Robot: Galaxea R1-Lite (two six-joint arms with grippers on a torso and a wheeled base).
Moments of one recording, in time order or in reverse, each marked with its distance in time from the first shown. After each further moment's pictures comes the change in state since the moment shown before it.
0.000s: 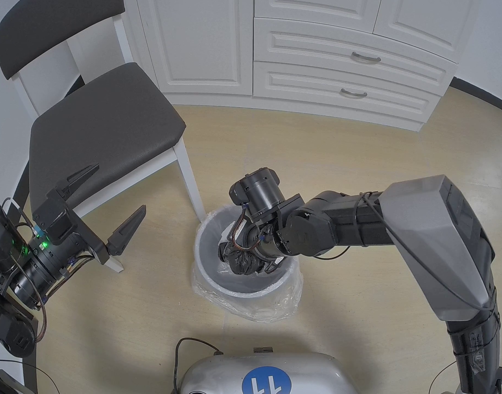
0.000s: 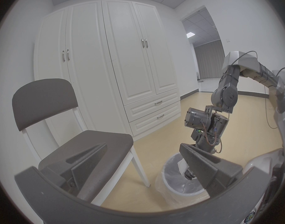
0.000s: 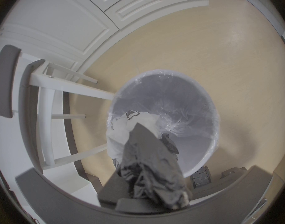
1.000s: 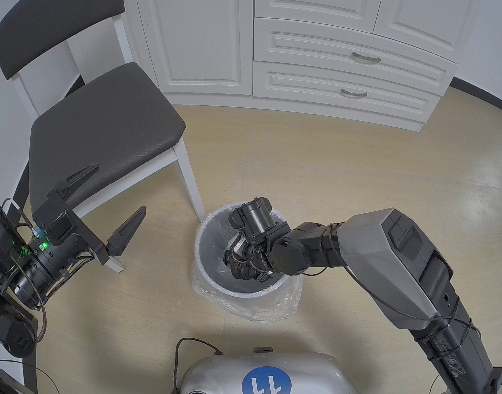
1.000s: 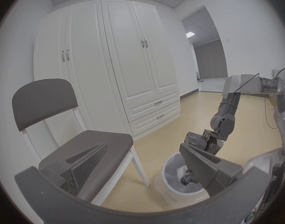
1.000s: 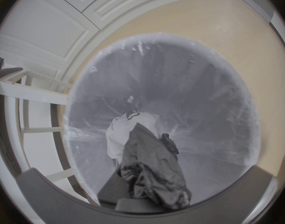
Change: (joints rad) left arm 0.001 0.000 0.003 0.000 -0.001 0.003; right arm -0.042 0.232 -0.127 -0.109 -0.056 0.066
